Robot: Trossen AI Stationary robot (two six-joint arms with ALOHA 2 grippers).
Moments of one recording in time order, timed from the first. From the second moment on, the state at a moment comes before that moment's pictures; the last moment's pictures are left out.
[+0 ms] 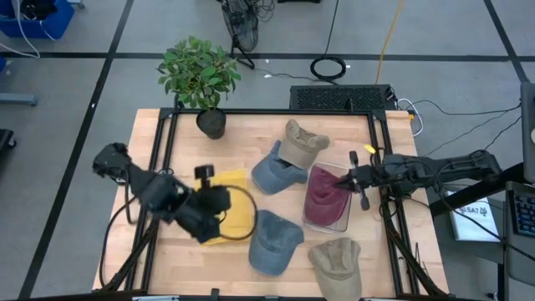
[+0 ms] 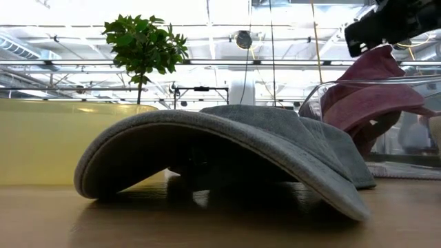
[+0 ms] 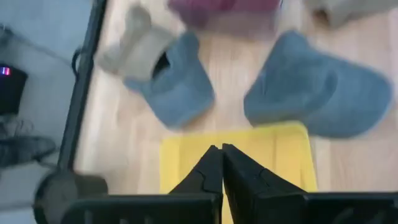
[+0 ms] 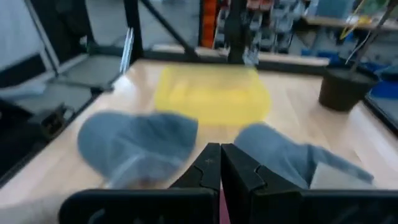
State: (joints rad) left arm -0.54 1.66 1.93 -1.50 -0.54 -0.50; right arm 0.11 0.47 0.39 -0.15 -0.03 -0.02
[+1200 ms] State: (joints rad) left arm -0.70 1.64 1.12 -1.08 -0.28 -1.04; right arm 0.39 0.54 0.17 0.42 0.08 -0.30
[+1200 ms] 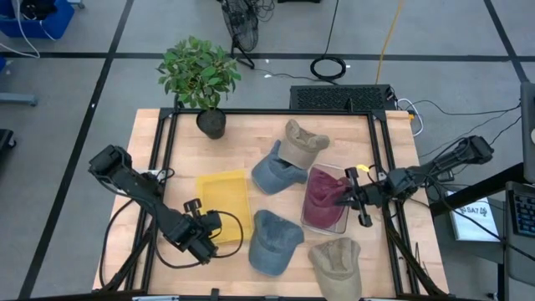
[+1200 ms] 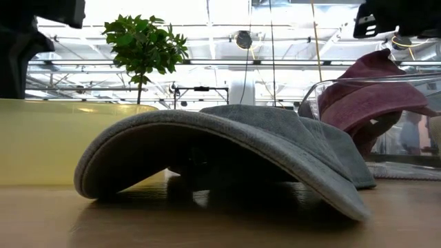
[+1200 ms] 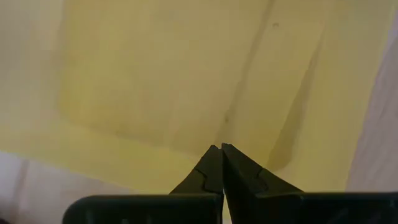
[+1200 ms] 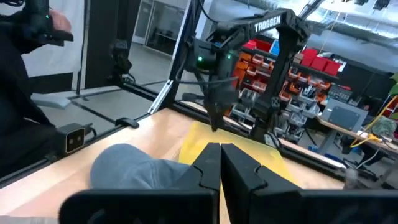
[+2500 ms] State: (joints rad) left arm -0.68 1.64 1.18 -1.19 -0.27 -0.93; right arm 0.41 0.56 0.17 0.42 0.08 -0.27
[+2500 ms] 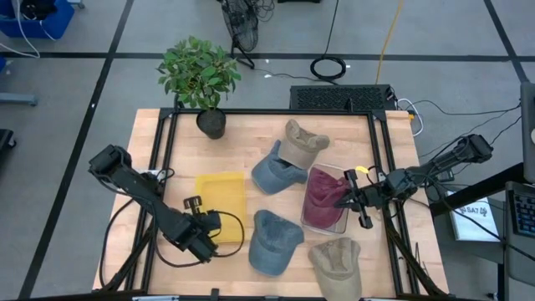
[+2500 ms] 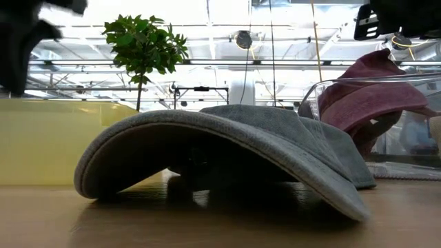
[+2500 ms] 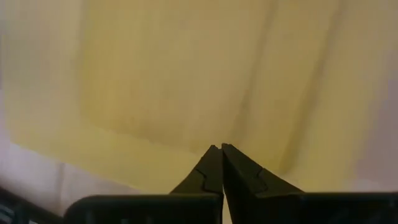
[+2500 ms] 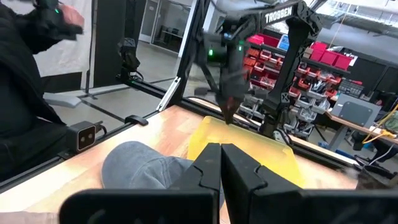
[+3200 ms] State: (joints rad) left arm -0.39 1.75 1.42 -0.70 -0.24 -0.21; right arm 0.41 0.56 0.17 0.42 0.09 -0.28
